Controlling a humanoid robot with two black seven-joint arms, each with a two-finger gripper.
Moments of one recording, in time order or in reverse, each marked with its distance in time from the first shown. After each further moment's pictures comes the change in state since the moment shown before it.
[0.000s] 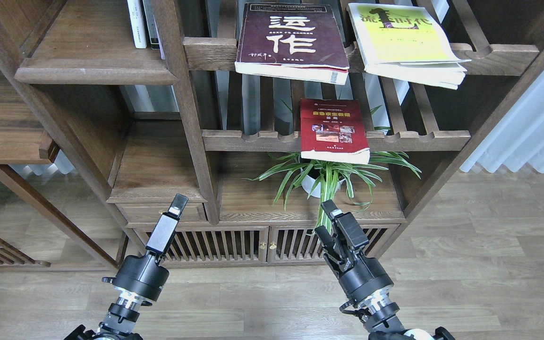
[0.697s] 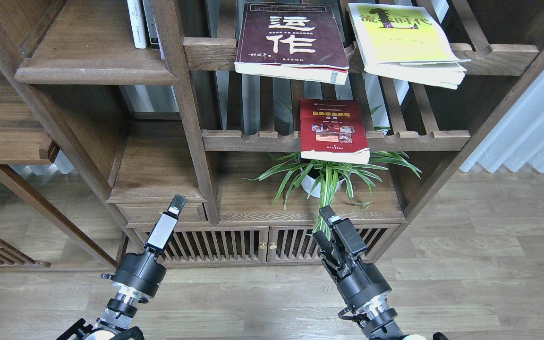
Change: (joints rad) left arm -0.042 0.004 0.007 0.089 -0.007 0.000 -0.001; right arm 0.027 0.000 -0.028 -0.048 -0.001 0.019 0.005
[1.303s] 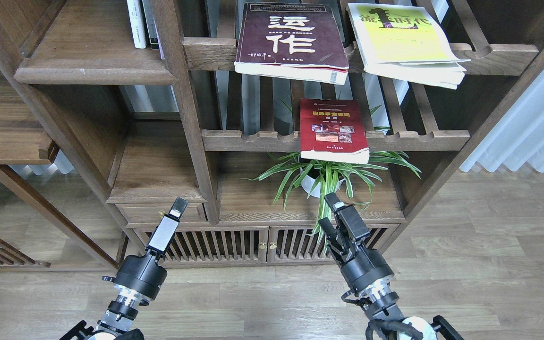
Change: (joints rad) left arm 0.006 -0.006 0.005 0.000 -0.003 0.000 -0.001; right arm 0.088 0.000 0.040 -0.095 0.005 0.074 0.010
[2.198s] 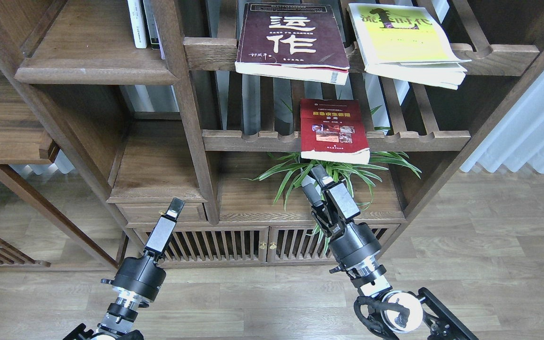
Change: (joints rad) left arm 0.020 -0.012 -0.037 -0.013 -0.004 0.000 0.000; right arm 0.134 0.000 -0.069 -0.081 0.004 0.154 -0.009
